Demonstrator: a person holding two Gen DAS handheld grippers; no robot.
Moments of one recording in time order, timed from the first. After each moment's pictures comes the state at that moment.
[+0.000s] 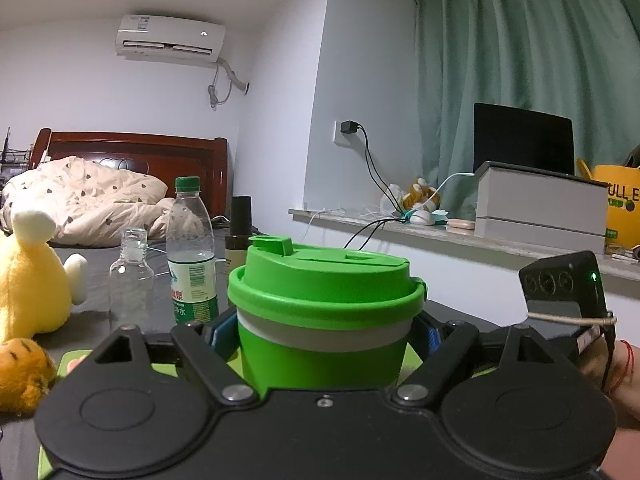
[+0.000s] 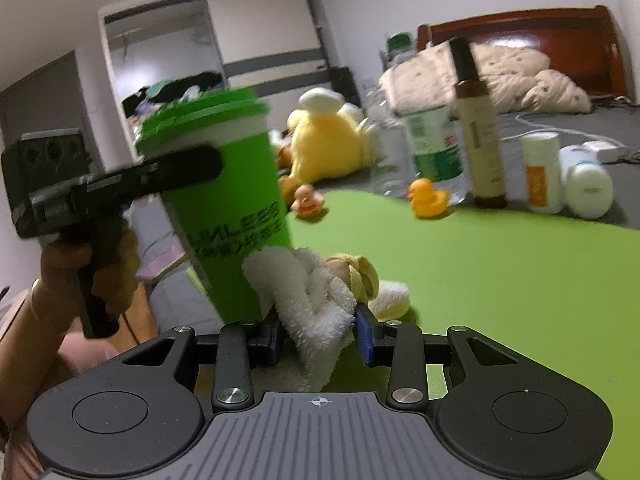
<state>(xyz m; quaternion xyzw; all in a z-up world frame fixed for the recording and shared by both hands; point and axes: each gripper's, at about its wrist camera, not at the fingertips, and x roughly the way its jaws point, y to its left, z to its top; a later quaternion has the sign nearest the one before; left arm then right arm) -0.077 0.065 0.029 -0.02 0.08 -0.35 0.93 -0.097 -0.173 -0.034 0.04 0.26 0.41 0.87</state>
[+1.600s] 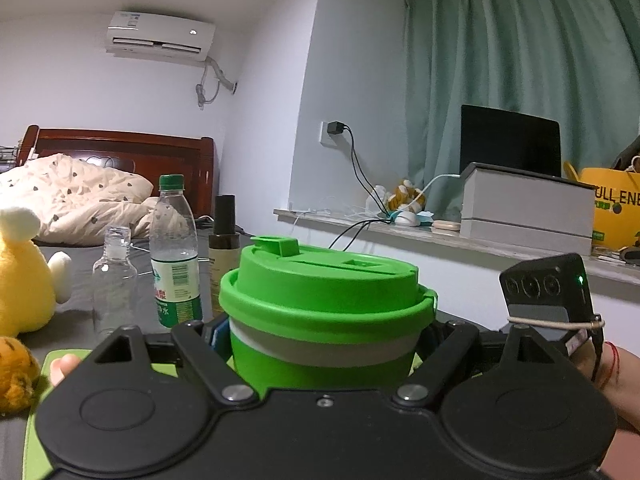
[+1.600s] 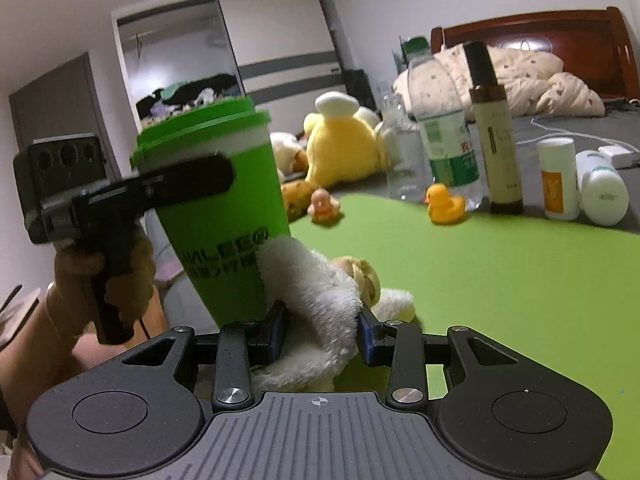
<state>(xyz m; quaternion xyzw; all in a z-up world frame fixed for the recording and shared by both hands) -0.077 0.062 0.026 -0.02 0.07 -0.37 0.93 -0.100 -0.166 -0.035 0.04 0.26 0.43 0.86</state>
